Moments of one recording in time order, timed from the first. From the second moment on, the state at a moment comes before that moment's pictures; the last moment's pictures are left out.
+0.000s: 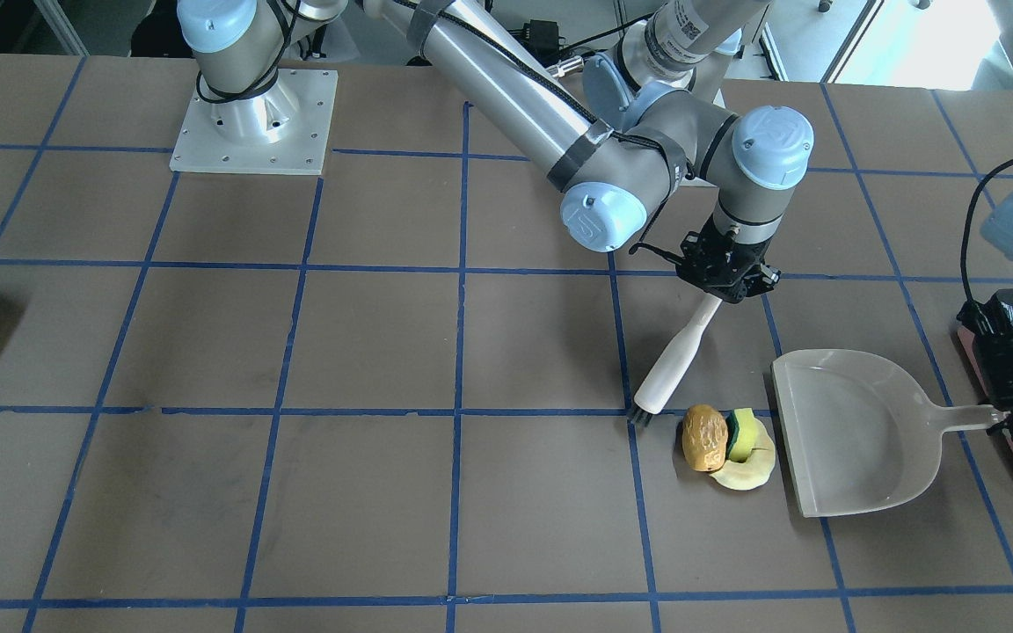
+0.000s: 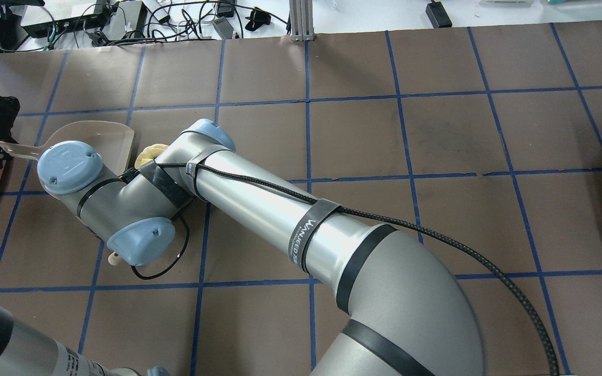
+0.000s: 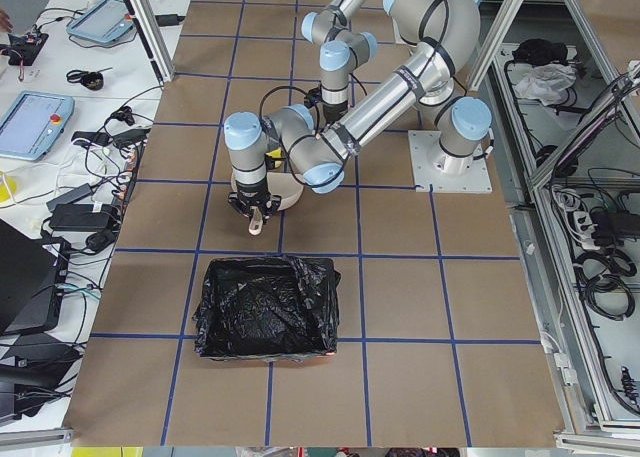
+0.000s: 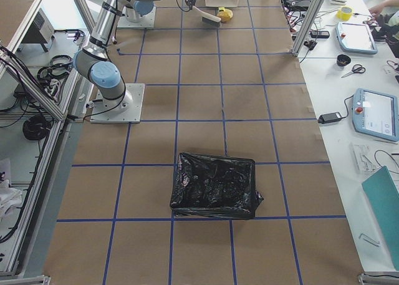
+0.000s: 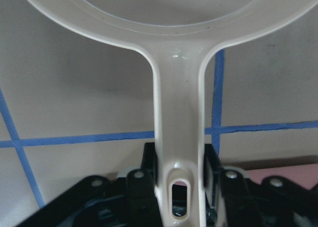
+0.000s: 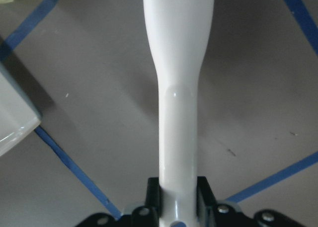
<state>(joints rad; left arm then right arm) -0.98 -2.04 -1.57 -1.00 1.71 2.23 2.45 -0.69 1.01 -2.00 -1.40 1.51</state>
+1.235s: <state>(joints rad) -0.98 -2.06 -1.61 -0.98 1.68 2.16 2.40 -0.67 0.90 -1.70 -1.26 1.36</state>
